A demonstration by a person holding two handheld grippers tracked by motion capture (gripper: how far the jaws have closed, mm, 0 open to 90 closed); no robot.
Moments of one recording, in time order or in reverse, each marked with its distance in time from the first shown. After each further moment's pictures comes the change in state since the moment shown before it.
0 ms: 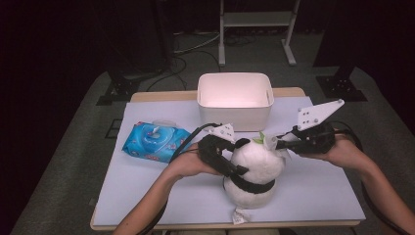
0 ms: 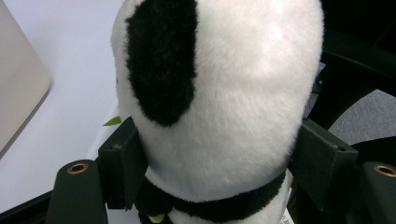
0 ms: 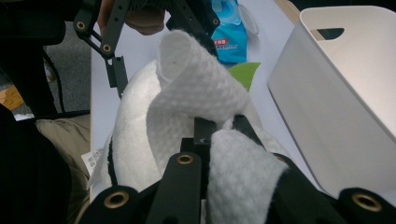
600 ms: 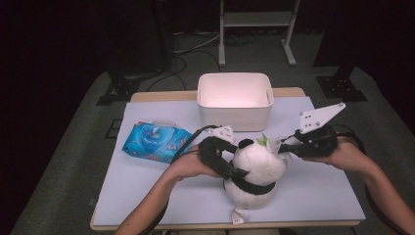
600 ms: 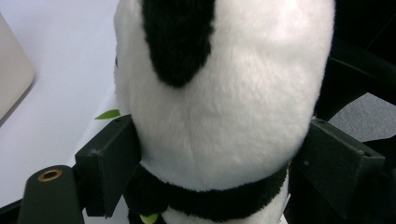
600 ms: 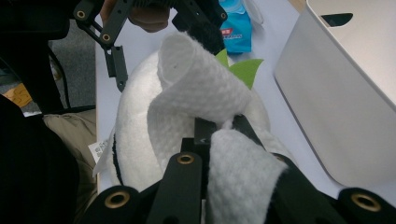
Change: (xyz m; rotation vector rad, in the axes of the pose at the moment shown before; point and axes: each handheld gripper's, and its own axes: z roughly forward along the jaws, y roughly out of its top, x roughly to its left) left arm 0.005 -0.010 0.007 -0.017 -0.041 -0.036; right arm 0.001 -0.010 -0.001 0.017 0.017 0.024
